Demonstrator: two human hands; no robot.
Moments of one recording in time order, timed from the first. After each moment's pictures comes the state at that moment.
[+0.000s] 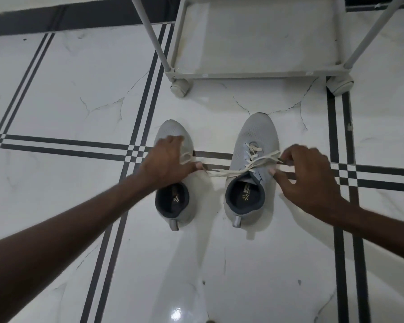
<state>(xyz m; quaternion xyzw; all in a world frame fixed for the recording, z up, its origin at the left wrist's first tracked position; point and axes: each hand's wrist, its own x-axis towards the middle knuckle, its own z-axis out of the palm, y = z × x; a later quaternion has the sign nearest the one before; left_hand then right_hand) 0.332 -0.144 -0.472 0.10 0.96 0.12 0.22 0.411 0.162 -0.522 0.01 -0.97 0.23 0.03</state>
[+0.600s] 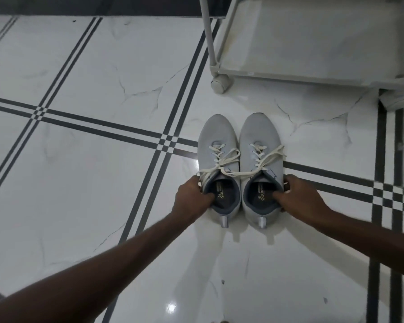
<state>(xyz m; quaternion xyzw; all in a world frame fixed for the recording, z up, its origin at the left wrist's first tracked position) 0.418 -0.168 -0.523 -0.21 0.89 0.34 0.22 0.404 0.083 -0.550 -0.14 -0.87 0.38 -0.27</state>
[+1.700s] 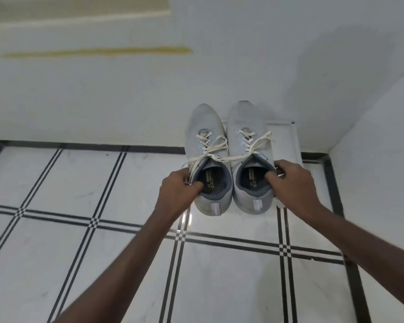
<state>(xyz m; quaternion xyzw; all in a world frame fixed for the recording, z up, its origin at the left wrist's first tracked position) 0.276 -0.148 0.141 -0.05 0.90 0.42 0.11 0.295 0.106 0.124 -0.13 -0.91 0.38 0.03</state>
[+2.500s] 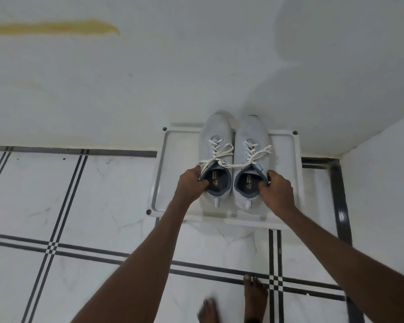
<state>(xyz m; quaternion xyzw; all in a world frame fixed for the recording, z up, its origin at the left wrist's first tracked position) -0.019 0.014 -0.087 -0.07 0.91 0.34 0.24 0.036 0.237 -0.103 -0.26 -0.90 0.35 -0.08</state>
